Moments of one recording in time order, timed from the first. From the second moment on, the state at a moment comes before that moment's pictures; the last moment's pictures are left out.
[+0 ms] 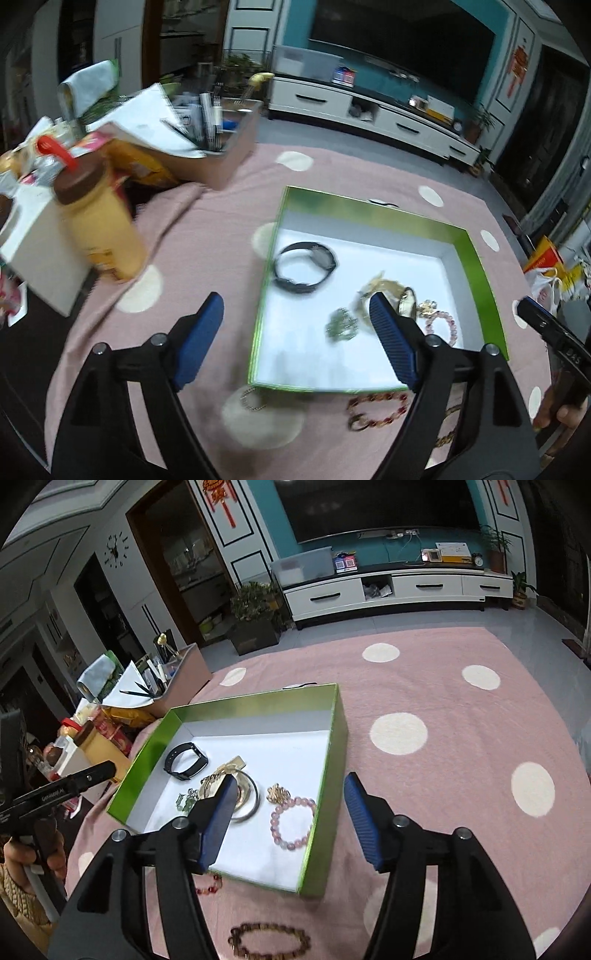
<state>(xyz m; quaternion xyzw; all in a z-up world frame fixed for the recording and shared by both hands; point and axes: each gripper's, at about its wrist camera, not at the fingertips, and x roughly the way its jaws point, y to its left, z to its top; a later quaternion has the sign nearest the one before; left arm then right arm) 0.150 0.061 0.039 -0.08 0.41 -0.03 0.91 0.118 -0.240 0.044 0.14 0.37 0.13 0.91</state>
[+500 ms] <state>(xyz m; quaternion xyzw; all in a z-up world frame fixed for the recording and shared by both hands) 0.072 0.106 0.012 -0.10 0.43 0.01 0.90 0.044 -0.253 0.045 0.13 0.36 0.13 0.91</state>
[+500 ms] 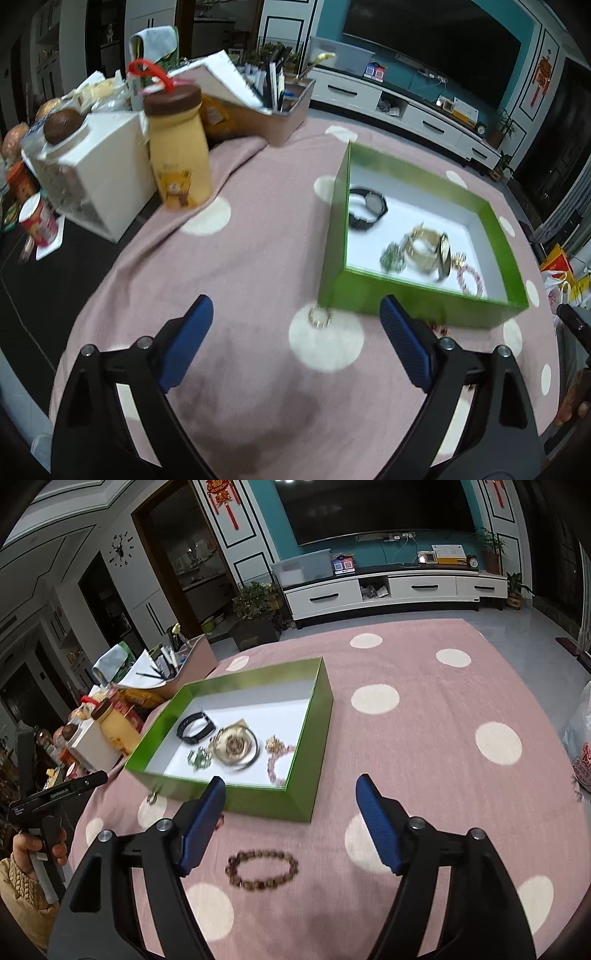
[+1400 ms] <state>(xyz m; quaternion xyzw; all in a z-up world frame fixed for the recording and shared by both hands) 0.045 0.006 -0.039 -0.03 0.45 -0.11 0.88 -0.002 -0.164 -0.012 -0.01 0.41 0.20 0.89</state>
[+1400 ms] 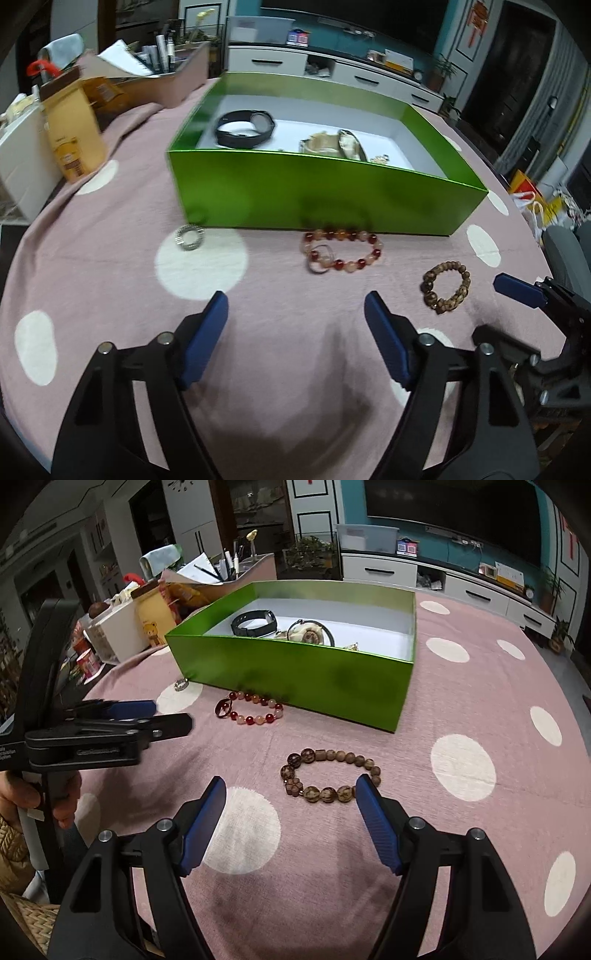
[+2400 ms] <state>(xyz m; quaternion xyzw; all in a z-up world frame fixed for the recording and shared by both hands) 0.070 -0.006 -0.051 -0.02 0.43 -0.16 0.89 0.019 -0.152 -0.038 -0.03 0.44 0.21 0.87</state>
